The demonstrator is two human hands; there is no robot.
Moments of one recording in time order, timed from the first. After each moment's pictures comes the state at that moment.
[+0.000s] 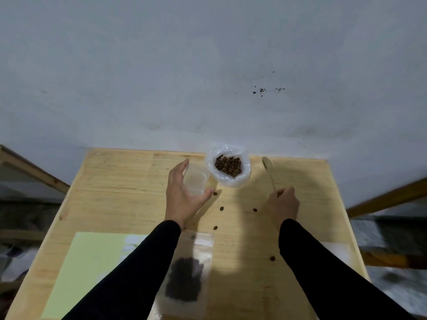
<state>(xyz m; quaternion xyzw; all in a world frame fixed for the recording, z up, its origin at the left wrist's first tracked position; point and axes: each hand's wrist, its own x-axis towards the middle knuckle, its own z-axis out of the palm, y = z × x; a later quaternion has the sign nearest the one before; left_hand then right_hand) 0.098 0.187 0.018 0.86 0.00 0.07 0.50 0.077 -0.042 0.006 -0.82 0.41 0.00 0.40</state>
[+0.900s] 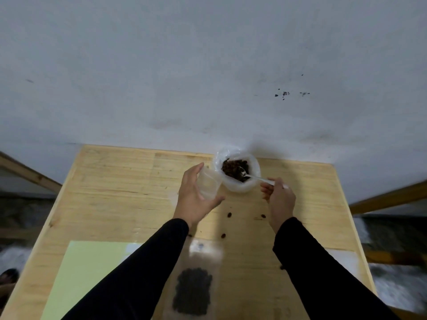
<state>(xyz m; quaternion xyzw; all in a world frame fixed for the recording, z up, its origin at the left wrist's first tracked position) 0.124 0.196 -0.005 0.85 -0.03 -0.06 0.53 0.115 -0.005 -0.005 -0.60 0.43 -0.11 0.67</state>
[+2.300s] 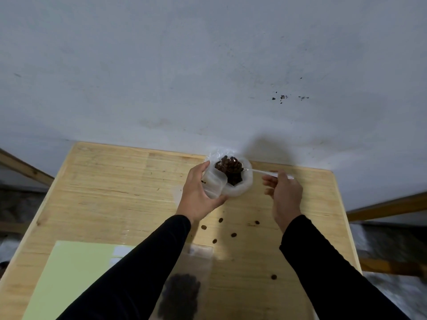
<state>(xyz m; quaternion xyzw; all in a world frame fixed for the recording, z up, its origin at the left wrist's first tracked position) 0.138 0.169 -0.009 0.83 -0.04 -0.09 0.55 0.133 -0.021 0.033 -0.60 0.40 -0.11 0.68</state>
